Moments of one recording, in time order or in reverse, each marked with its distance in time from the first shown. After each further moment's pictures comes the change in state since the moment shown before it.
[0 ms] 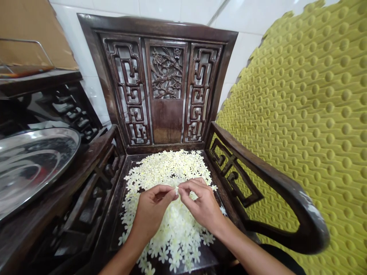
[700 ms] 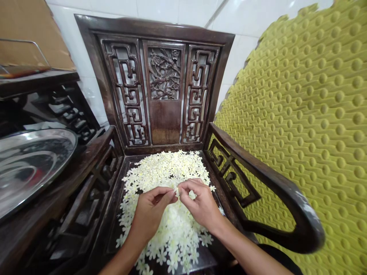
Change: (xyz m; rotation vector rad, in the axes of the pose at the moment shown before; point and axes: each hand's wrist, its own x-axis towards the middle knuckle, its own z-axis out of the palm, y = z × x) left_hand 0.000 -0.003 0.000 -0.018 -0.019 -0.027; right_hand 0.001 0.002 -0.002 0.036 -0.014 0.074
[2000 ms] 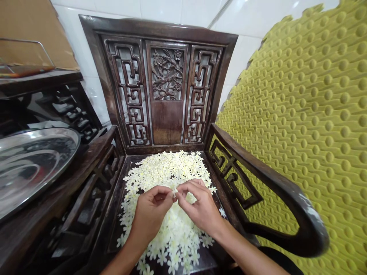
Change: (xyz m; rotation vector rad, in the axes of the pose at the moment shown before) left_hand -0.001 0.000 0.001 0.100 0.052 0.104; right_hand 0.001 -0.005 -0.001 -0.022 -0.006 -0.053
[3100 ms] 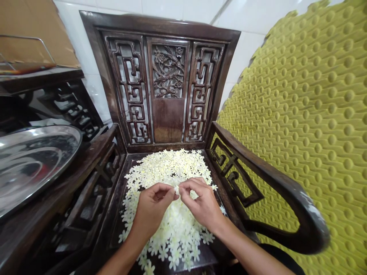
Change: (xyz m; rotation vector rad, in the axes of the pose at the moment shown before) left_hand -0.001 0.004 -0.001 -0.073 -0.014 -0.055; right_hand -0.003 0.002 0.005 0.002 0.018 0.015
